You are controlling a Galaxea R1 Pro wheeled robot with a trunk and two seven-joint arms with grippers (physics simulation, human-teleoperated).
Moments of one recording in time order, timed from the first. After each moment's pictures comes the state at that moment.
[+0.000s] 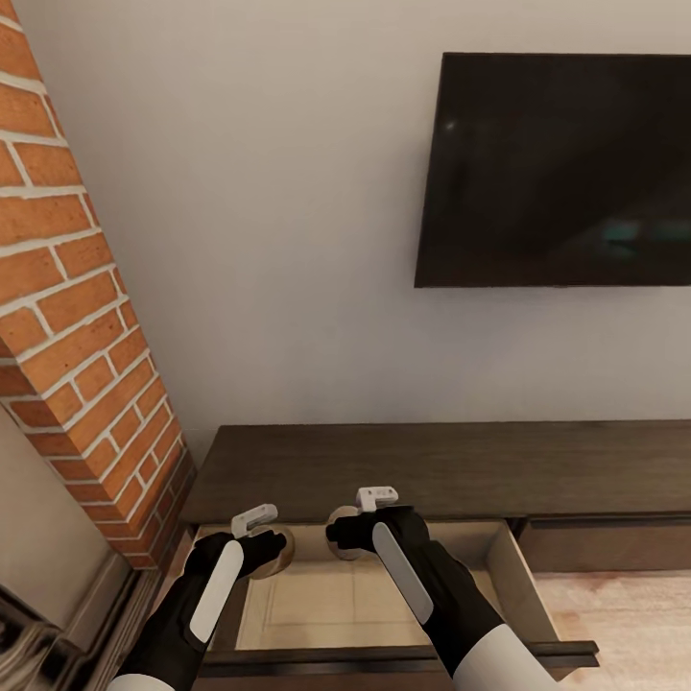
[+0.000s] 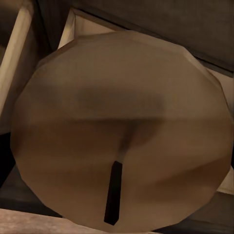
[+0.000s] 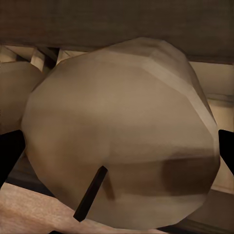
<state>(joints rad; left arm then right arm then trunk) -0.42 -0.10 -0.02 -1.07 0.50 0.72 0.38 -0.55 0.17 0.43 -1.05 -0.49 0.81 -0.30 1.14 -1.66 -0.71</state>
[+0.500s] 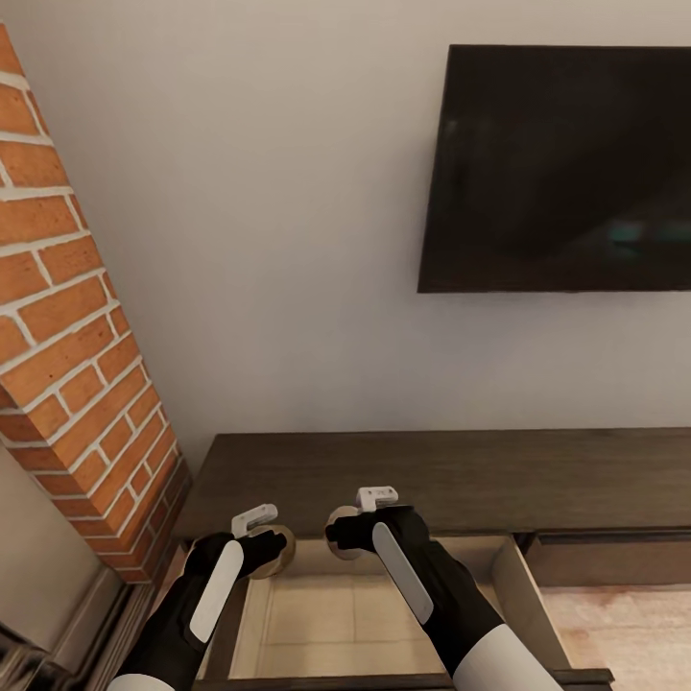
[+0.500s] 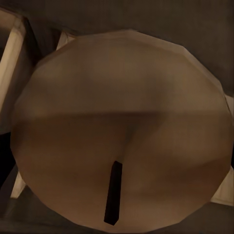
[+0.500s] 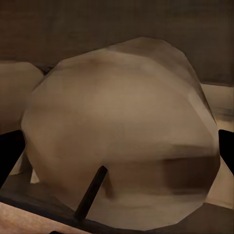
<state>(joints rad) -0.42 -0.10 -0.02 -1.07 0.50 0.73 0.38 -0.55 0.17 0.43 -1.05 -0.49 0.81 -0.30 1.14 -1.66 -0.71</state>
